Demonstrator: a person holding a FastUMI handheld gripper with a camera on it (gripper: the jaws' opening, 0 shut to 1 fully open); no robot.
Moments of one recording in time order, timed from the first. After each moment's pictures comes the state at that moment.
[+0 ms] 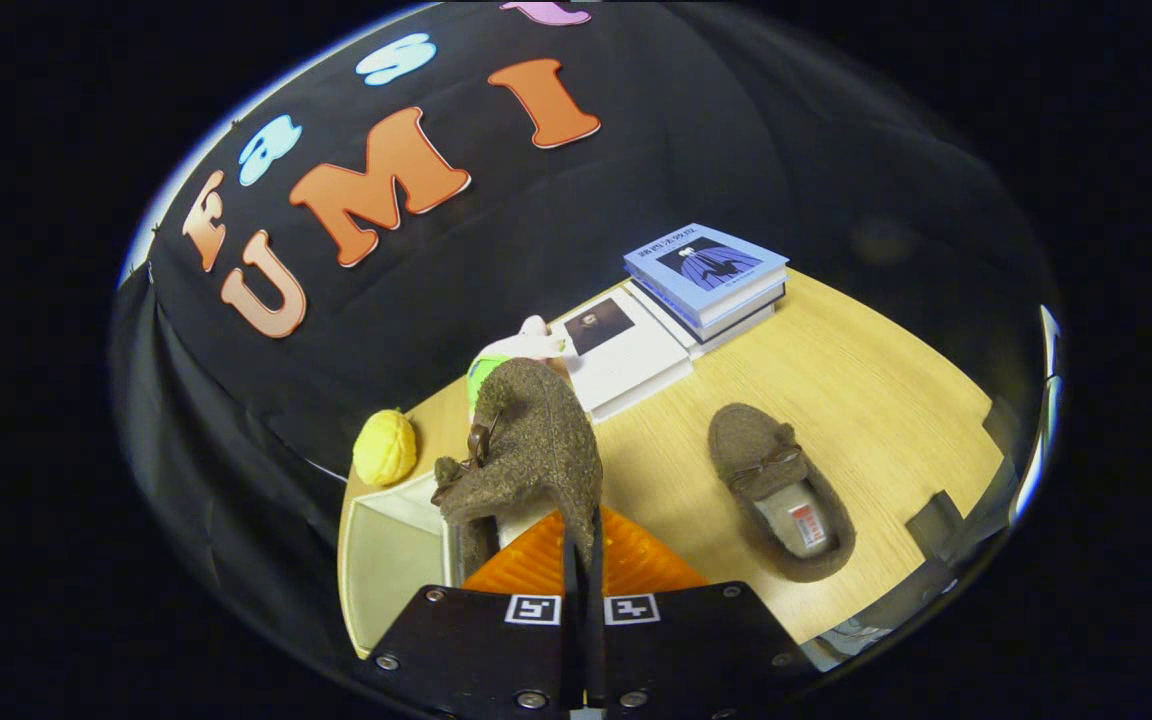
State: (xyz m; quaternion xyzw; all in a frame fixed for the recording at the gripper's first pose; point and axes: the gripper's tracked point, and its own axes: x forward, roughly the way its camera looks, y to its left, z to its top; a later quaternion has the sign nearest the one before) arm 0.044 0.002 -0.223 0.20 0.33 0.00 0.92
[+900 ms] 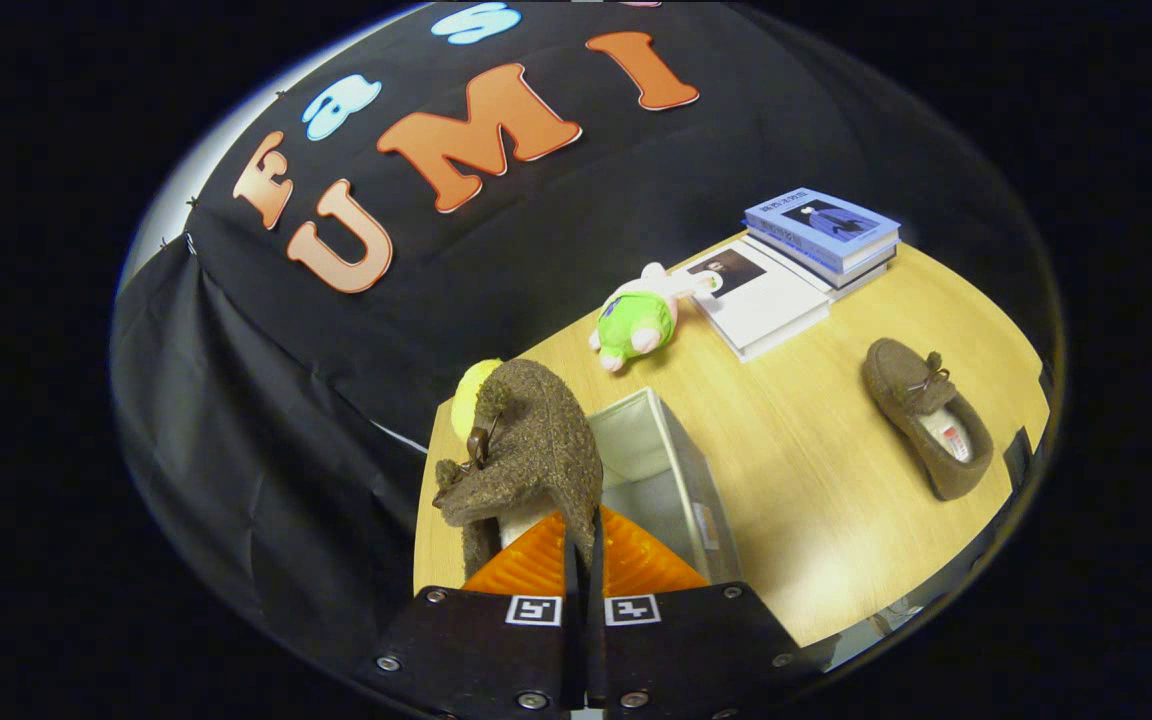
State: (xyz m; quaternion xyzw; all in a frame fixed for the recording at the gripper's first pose) arm 0.015 0.170 -0.231 0.20 0.37 0.08 0.90
